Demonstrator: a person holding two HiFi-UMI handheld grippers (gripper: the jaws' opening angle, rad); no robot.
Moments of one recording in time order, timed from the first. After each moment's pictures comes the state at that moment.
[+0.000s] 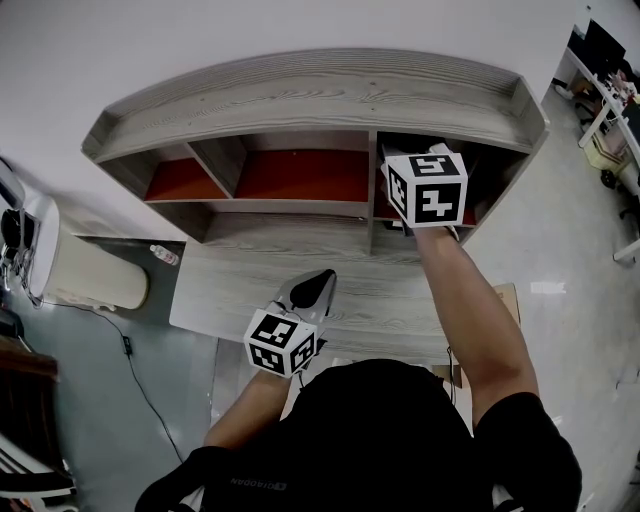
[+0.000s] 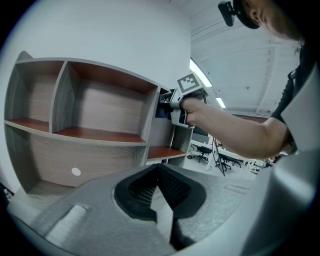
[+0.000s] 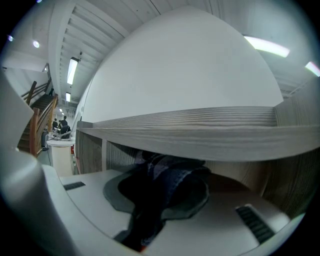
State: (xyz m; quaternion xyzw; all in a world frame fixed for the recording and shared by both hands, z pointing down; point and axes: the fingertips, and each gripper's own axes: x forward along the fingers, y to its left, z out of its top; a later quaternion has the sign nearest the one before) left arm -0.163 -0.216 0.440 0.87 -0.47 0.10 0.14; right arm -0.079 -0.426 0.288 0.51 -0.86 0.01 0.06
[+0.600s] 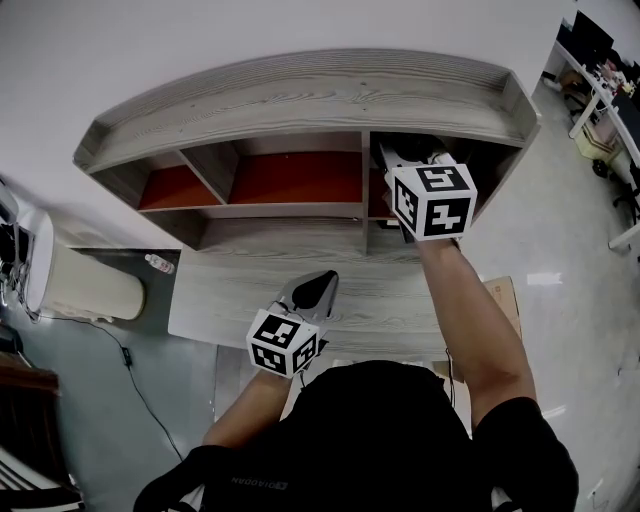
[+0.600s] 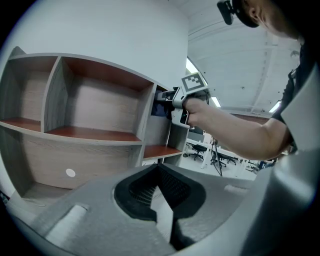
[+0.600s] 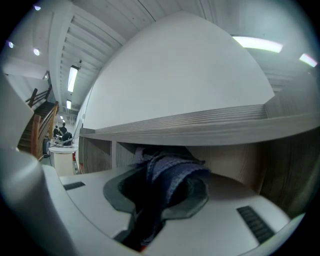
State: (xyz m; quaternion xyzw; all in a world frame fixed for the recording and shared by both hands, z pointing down) left arm -0.156 -0.219 0.443 0.88 -0.45 0.11 0.14; right arm -0.071 -0.411 0.287 0.50 -0.86 0.01 0.03
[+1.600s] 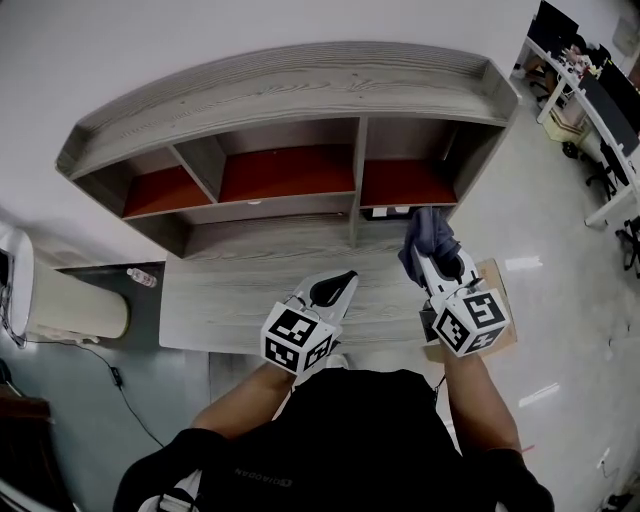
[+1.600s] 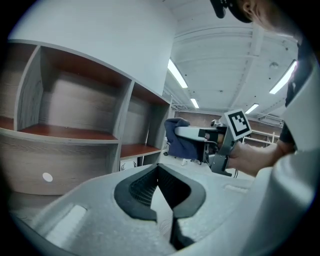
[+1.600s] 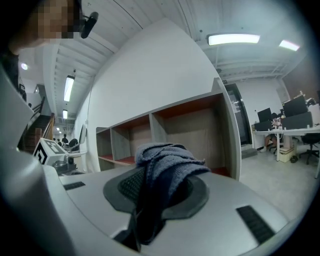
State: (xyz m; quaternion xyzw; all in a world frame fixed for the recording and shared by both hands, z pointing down) left arm -0.124 -0.190 0.441 0.93 -0.33 0.10 0.12; right arm -0.014 -0.229 0.388 0.51 -0.86 0.09 0.00
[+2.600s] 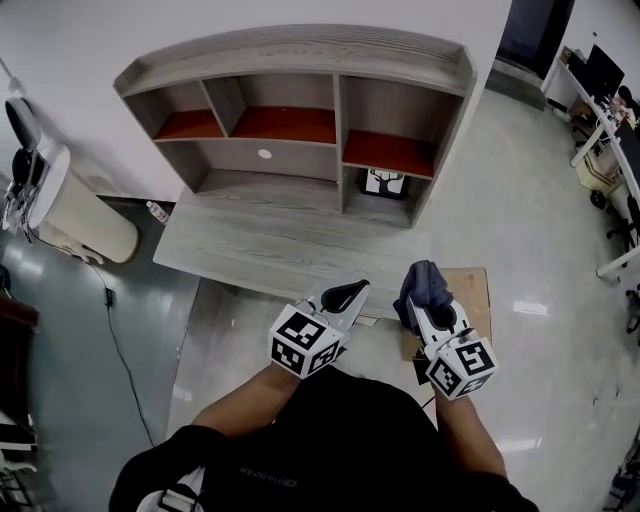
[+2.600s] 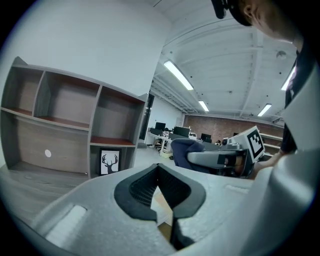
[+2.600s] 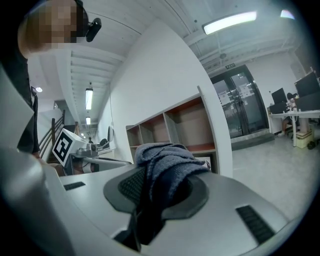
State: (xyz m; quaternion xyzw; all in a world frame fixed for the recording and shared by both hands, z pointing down) left arm 0.010 -0.041 0.439 0.90 -0.40 0.08 0.14; right arm 0.094 -0.043 0.431 0.39 -0.91 0.13 0.01
